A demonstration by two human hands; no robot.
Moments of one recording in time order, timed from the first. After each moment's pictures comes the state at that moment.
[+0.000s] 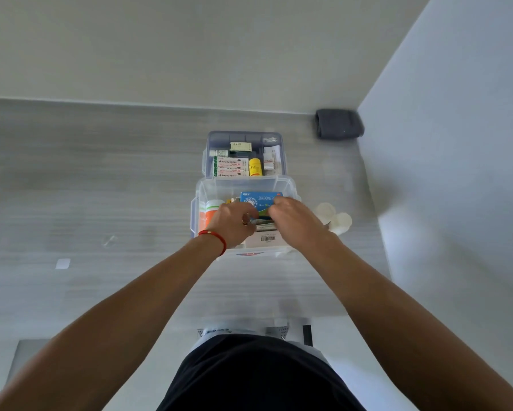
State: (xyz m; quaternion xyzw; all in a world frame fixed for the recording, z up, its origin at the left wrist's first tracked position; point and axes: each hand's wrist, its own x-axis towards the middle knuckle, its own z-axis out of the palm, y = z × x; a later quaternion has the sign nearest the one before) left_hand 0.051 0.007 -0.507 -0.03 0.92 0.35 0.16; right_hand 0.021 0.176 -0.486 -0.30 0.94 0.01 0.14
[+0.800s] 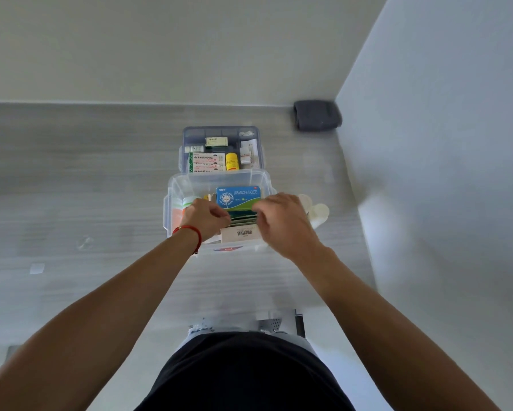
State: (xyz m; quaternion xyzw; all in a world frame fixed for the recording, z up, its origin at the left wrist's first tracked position) left_hand 0.050 0.011 -0.517 -0.21 0.86 0.43 0.18; right_hand 0.052 0.210 -0.479 -0.24 0.95 -0.18 0.02
